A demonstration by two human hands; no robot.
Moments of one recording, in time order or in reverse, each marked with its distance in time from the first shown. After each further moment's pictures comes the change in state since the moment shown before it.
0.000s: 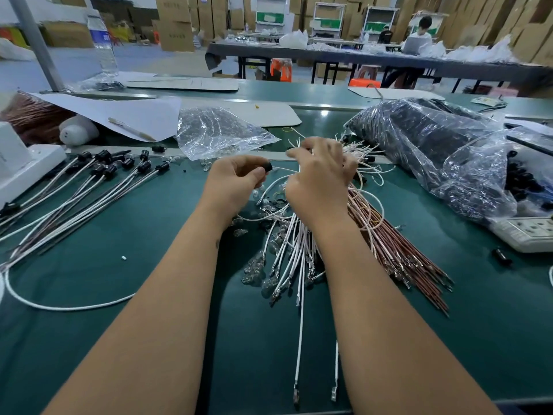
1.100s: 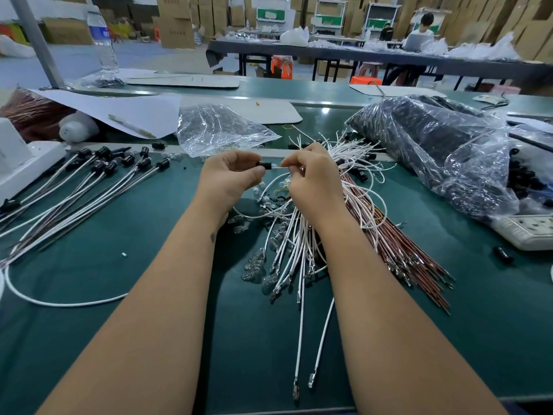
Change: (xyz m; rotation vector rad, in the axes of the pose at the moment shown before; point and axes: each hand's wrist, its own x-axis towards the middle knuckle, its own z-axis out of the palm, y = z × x) left_hand 0.002 0.001 -0.006 -0.198 0.028 -0.093; right_hand 0.004 0.003 0.005 0.439 -0.053 0.040
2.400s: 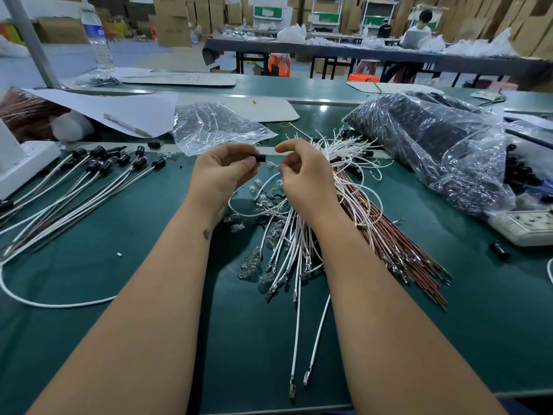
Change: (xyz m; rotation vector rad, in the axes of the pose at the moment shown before) left_hand -0.003 0.003 0.003 -0.201 0.001 0.003; right_hand -0.004 -0.001 0.001 0.217 -0.024 0.061
